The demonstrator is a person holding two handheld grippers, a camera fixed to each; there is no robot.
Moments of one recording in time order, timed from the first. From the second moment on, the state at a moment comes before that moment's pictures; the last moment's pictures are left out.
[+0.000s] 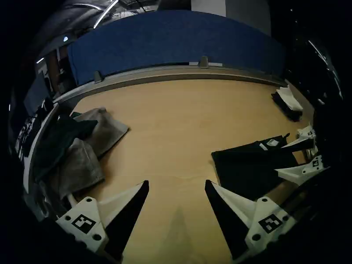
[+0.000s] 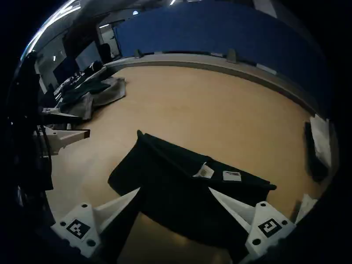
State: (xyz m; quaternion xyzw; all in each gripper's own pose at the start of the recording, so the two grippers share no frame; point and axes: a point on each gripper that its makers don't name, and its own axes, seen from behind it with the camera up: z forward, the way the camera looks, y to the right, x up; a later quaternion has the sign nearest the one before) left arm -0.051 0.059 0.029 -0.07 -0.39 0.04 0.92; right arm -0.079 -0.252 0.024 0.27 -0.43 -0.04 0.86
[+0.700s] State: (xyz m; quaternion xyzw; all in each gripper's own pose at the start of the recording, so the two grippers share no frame) left arm -0.052 0.060 0.024 -0.07 -0.39 0.03 0.92; right arm -0.087 -0.256 0.053 0.27 -0.44 -0.04 0.86
